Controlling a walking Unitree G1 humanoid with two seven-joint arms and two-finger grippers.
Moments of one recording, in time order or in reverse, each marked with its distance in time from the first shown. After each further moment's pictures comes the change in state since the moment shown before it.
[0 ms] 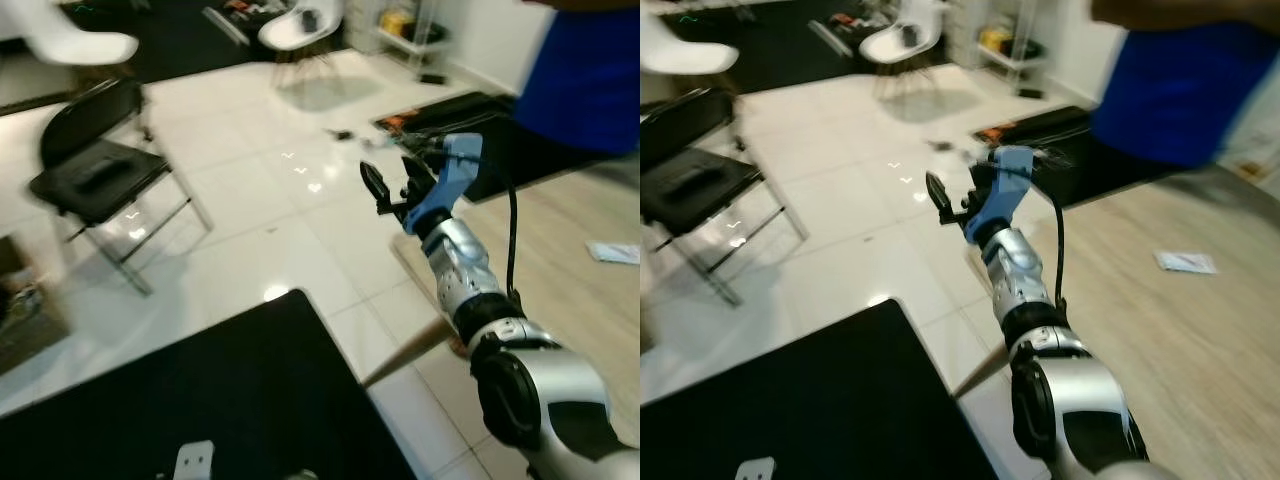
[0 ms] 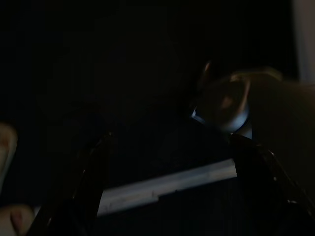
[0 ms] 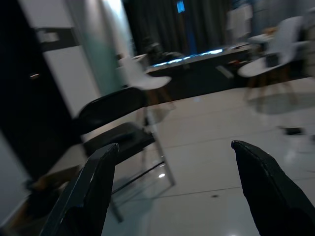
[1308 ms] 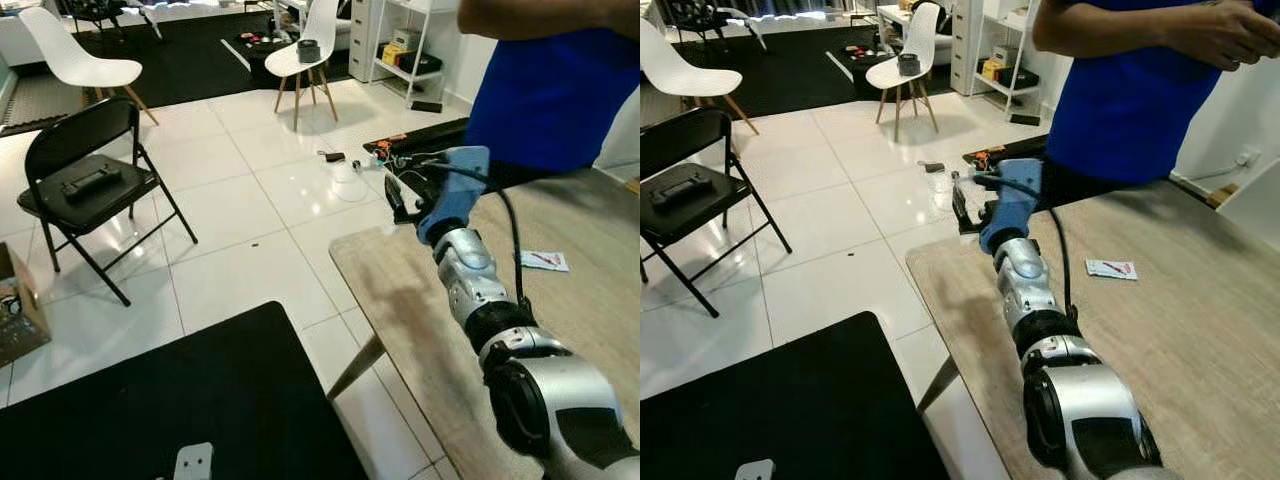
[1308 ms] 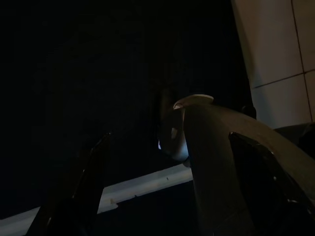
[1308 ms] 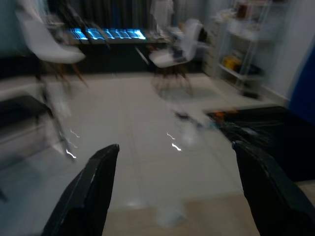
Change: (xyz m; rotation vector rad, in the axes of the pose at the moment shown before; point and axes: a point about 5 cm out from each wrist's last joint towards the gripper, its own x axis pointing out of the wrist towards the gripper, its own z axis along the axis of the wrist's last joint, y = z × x) left arm 0.002 -0.007 0.009 -0.017 -0.040 -0.033; right arm -0.013 -0.046 0.007 -0.337 0.183 -0.407
